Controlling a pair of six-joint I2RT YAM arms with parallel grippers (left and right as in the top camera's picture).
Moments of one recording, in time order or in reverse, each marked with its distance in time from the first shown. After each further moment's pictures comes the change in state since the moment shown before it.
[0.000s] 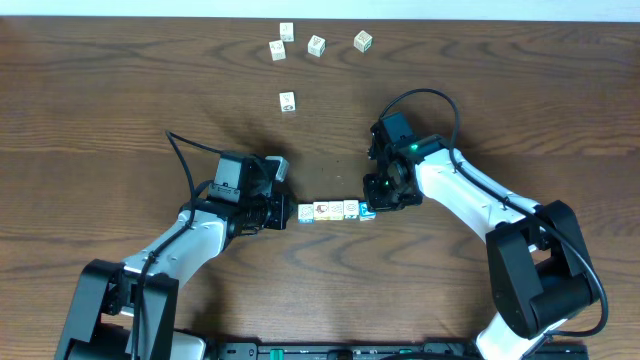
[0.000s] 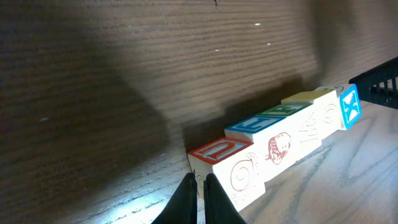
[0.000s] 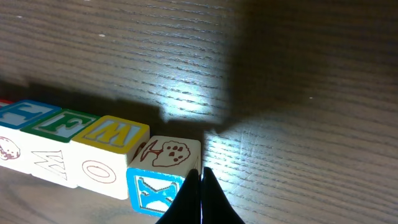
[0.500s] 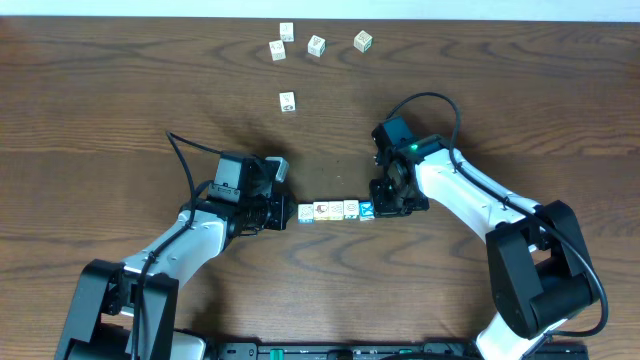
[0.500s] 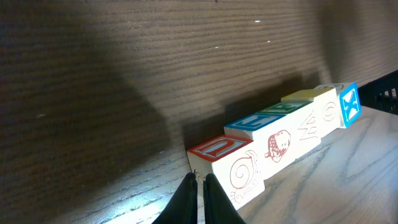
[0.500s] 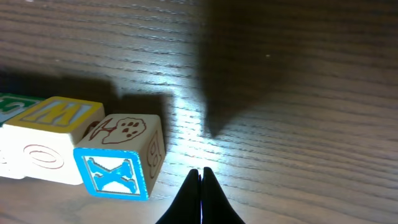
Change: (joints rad) left arm 0.000 0.000 0.000 -0.006 0.003 -0.003; right arm 0.000 0.000 0.000 -0.084 0.069 0.028
